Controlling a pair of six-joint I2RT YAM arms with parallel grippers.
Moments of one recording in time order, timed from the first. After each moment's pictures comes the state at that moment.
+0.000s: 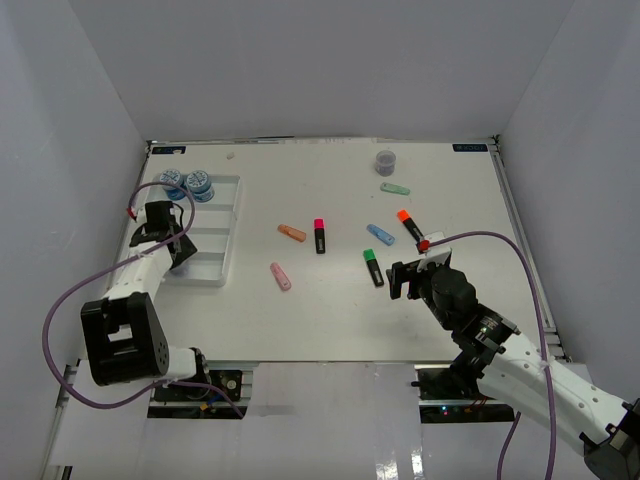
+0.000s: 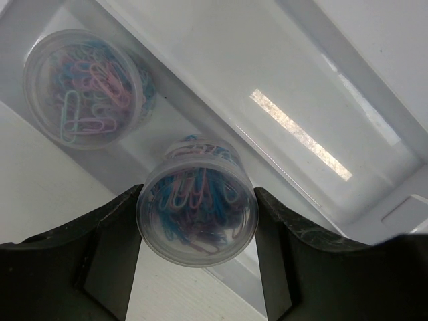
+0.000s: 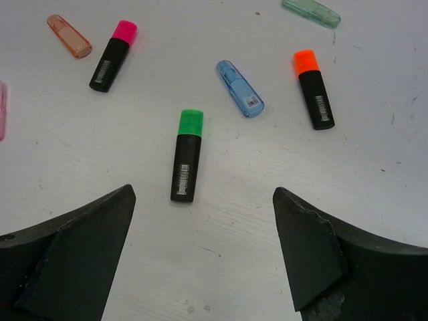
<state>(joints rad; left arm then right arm) 0.16 1.36 0.83 -0.45 -0.31 -0.43 0.79 0.56 0.36 -0.13 0.38 0.15</state>
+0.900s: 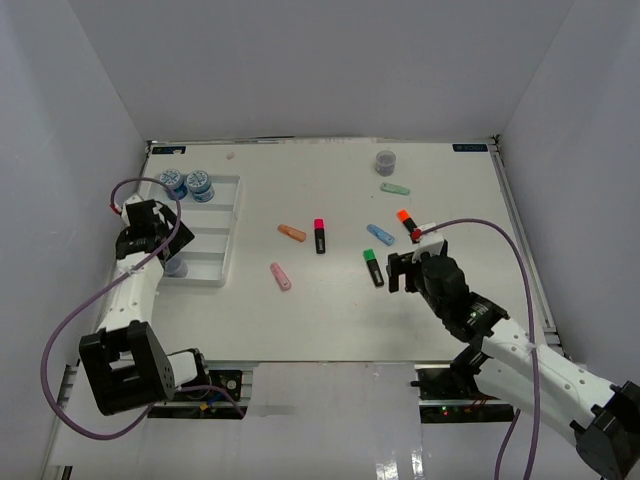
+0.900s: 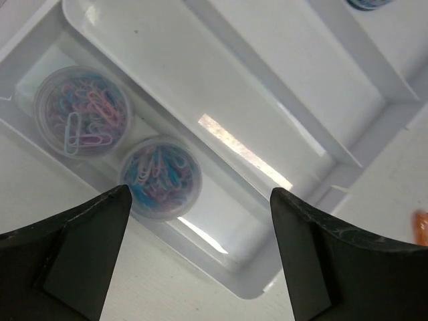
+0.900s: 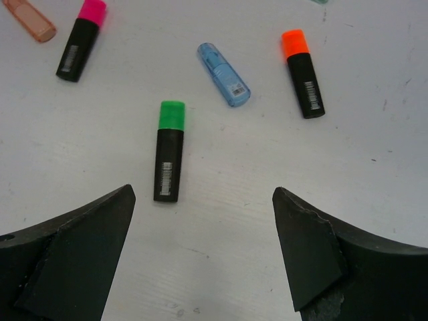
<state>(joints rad) 0.25 1.24 0.83 -0.42 -0.16 -0.44 0.76 0.68 0.40 -0.13 0.38 0.15</state>
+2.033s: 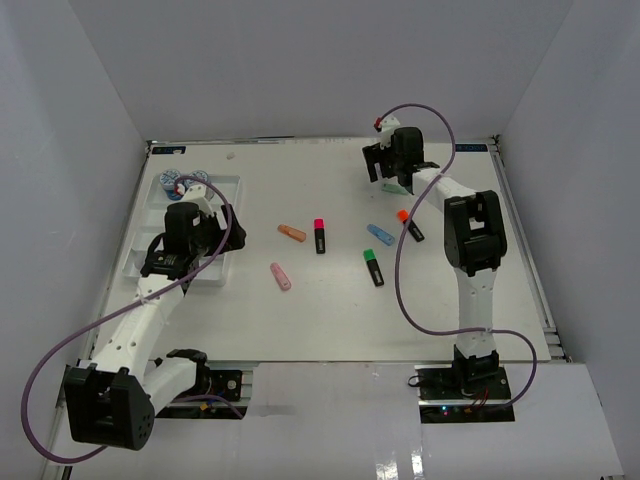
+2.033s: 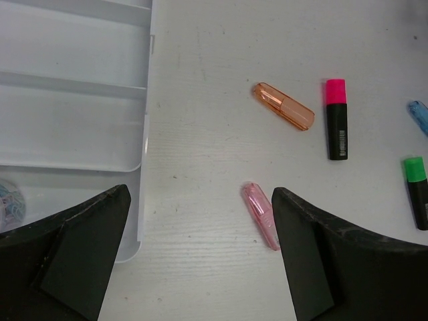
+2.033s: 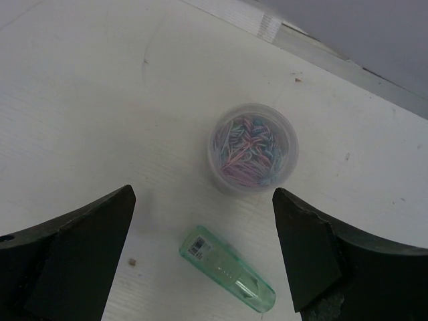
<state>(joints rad) -0.14 1.02 0.76 -0.30 0.05 -0.29 0.27 2.21 1.68 0.02 -0.08 -0.20</state>
